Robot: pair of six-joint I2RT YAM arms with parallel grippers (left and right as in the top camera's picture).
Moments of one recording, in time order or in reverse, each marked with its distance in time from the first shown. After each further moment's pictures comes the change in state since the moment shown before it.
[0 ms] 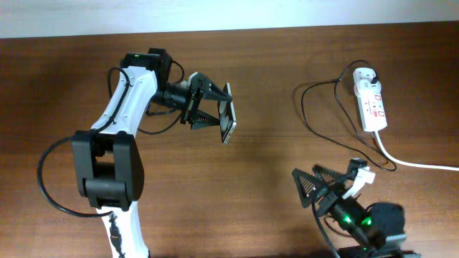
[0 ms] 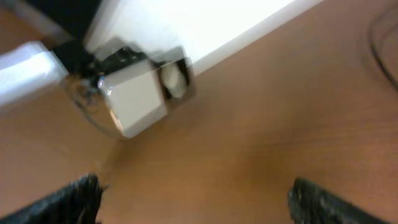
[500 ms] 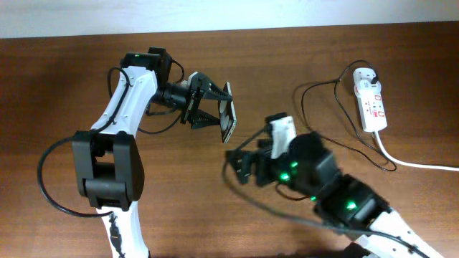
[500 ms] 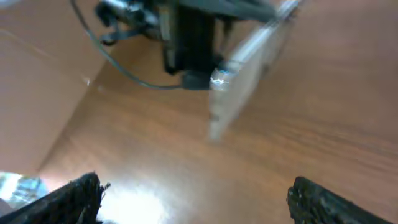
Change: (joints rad) left arm 0.000 0.000 0.003 0.004 0.008 0.000; right arm 0.635 0.855 0.608 -0.020 0.412 -0.141
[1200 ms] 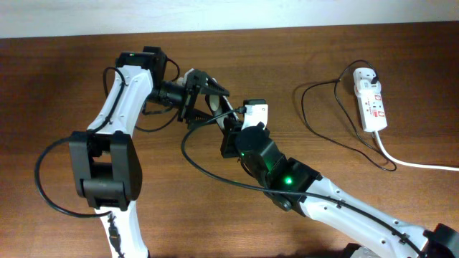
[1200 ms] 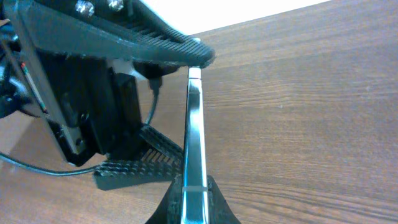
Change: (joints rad) left arm 0.018 0.000 0.007 -0.002 0.017 0.033; right arm 0.082 0.368 0.004 0.397 0.395 0.094
